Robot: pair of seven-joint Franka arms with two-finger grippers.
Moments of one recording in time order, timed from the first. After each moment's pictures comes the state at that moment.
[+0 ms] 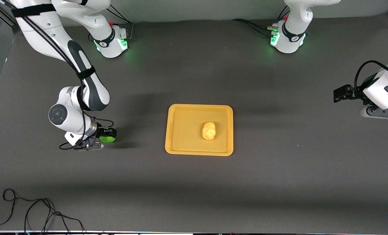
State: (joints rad) left arm -0.02 0.07 -0.02 -1.63 0.03 1.58 0.07; right arm 0.23 0.41 -0.13 -2.05 0.17 2.41 -0.04
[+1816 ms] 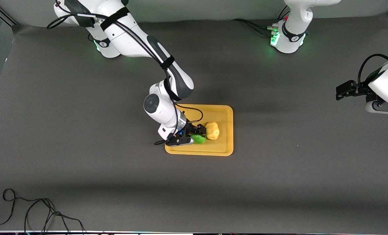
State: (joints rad) left arm -0.02 0.04 -0.01 -1.63 0.01 1.58 0.07; right arm 0.78 0.78 -0.11 -1.60 0.72 2.67 0.15
